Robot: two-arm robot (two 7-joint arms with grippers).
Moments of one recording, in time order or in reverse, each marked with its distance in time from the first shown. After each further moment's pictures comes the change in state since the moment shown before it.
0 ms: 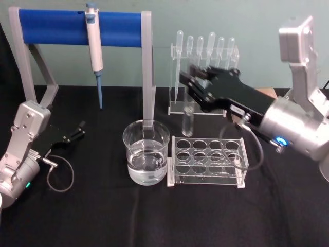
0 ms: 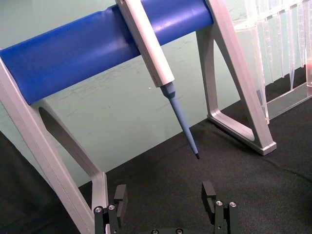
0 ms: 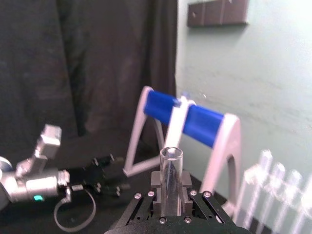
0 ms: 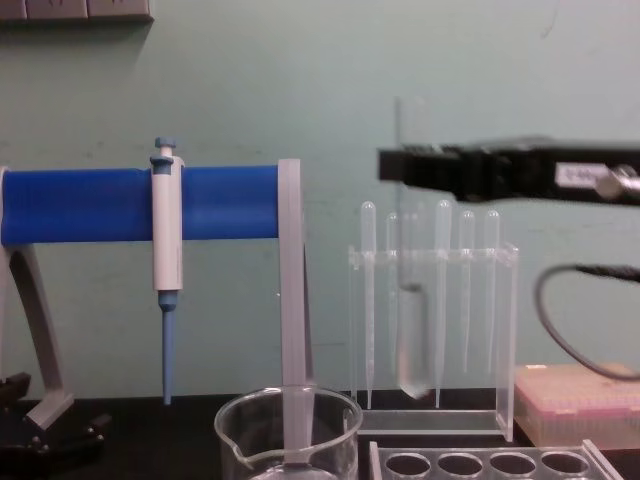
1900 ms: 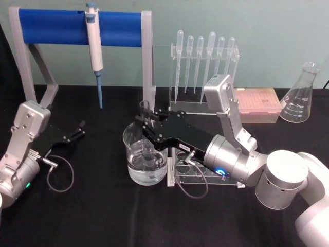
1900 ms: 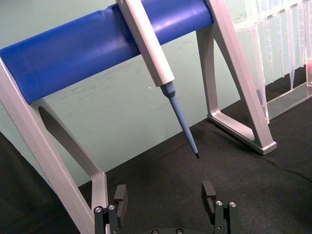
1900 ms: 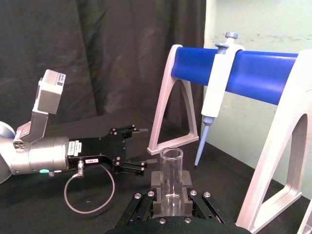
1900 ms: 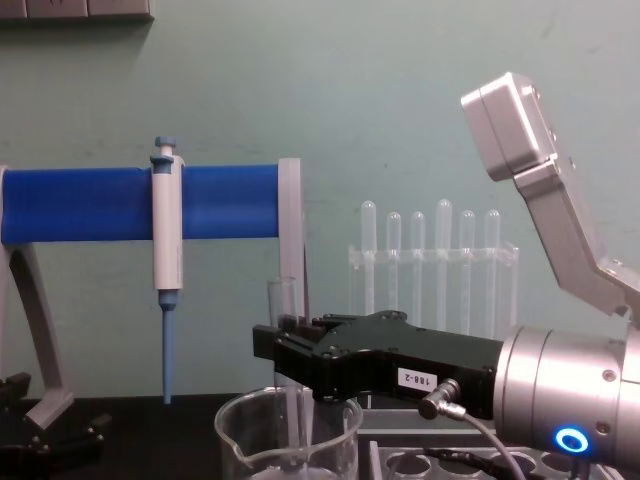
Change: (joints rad) left arm 0.000 0.000 0.000 0.000 0.000 0.000 0.000; right arm 0.063 -0.201 -0.169 0.369 -0.121 -0.206 0.075
